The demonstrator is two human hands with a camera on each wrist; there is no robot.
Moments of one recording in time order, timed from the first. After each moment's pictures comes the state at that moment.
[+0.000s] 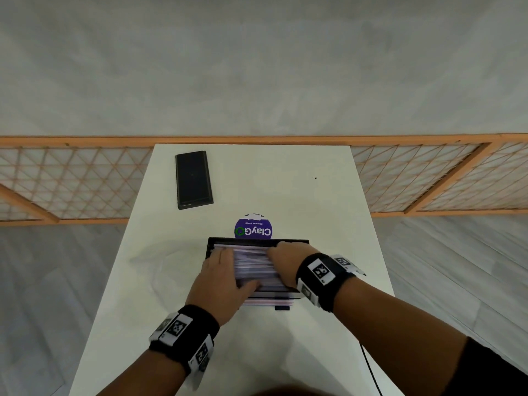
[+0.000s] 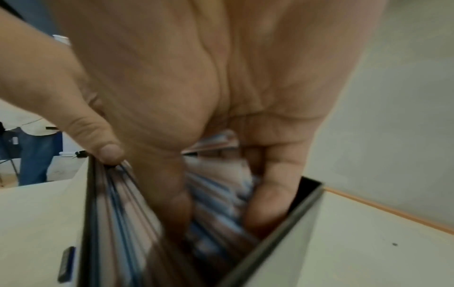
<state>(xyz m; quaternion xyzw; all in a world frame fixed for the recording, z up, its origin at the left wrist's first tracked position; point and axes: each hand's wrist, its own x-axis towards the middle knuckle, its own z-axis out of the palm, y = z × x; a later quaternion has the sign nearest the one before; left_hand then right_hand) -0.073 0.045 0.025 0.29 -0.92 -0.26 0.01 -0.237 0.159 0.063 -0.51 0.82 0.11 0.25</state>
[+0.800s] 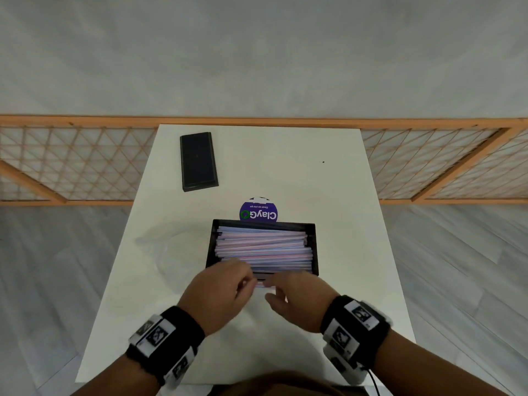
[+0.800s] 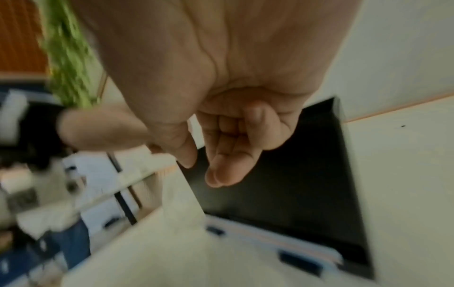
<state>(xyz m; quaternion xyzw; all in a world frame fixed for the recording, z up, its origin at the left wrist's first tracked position) -0.035 0.051 0.051 0.12 -0.96 -0.27 -0.01 -0.169 0.223 0.055 -0.51 0.80 -0.12 0.30</state>
